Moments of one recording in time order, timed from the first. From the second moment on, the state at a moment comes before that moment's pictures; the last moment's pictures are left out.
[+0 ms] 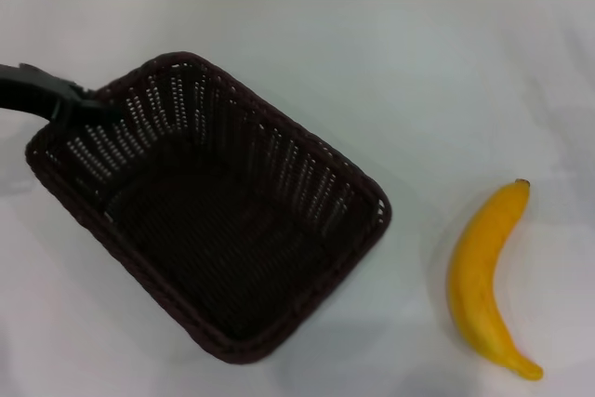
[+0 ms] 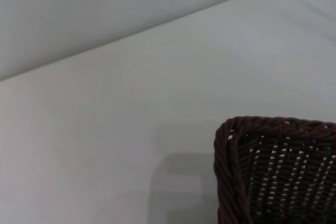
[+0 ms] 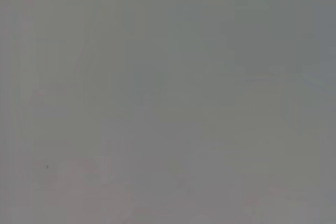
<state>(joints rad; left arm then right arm) -0.67 -1.84 0.89 0.75 2.25 1.40 -1.95 0.45 2.02 2.28 0.13 -0.57 1.11 -2.71</state>
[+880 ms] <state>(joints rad) -0.63 -1.89 0.91 0.89 2.25 1.41 -2.06 0.45 2.02 2.28 0.13 -0.57 1.13 -2.71</state>
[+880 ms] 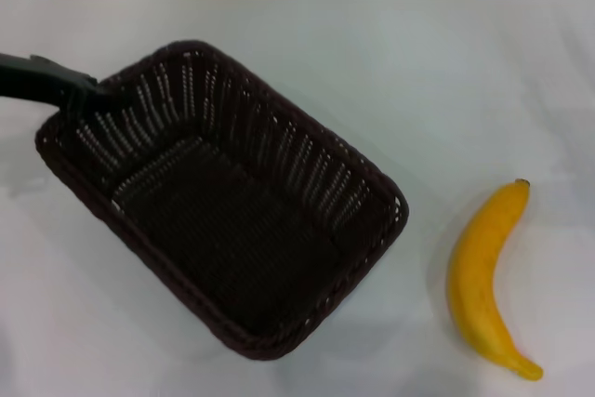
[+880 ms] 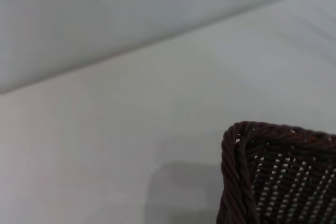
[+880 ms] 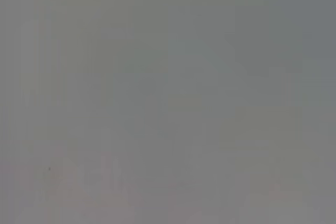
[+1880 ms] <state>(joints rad) -0.57 -1.97 0.86 1.13 2.16 1.44 -2.67 0.39 2.01 2.28 0.20 -0.57 1.16 -2.71</state>
